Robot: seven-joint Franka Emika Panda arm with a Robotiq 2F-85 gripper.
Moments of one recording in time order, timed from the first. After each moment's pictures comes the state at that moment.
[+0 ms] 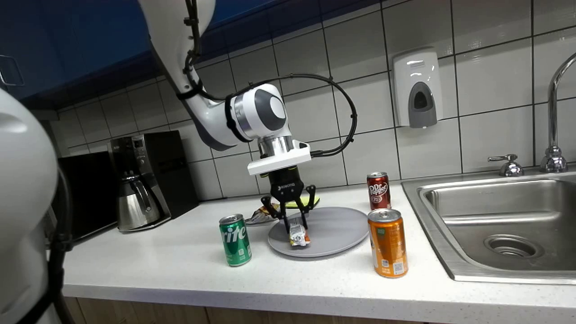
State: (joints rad) arm -0.02 0.19 -0.08 -2.35 -0.18 2.40 -0.31
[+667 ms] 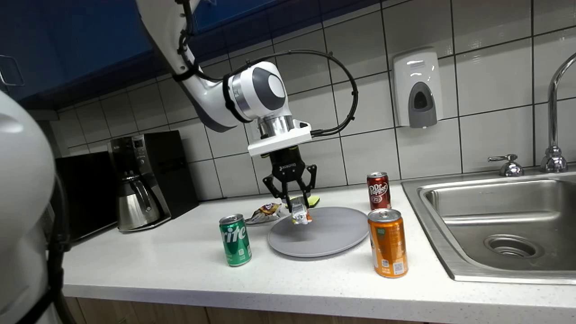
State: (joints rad) arm -0.03 0.11 -0.08 -2.32 -0.17 2.37 -0.31
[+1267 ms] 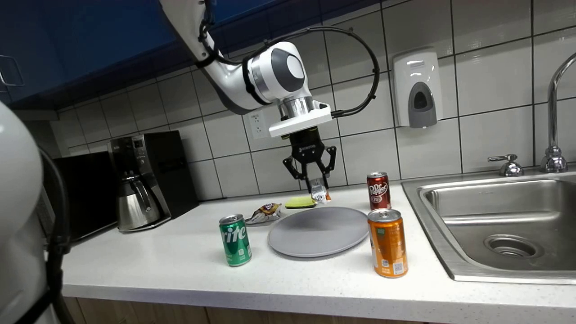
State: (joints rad) arm -0.09 0.14 -0.10 -2.20 -0.14 2.33 -0.34
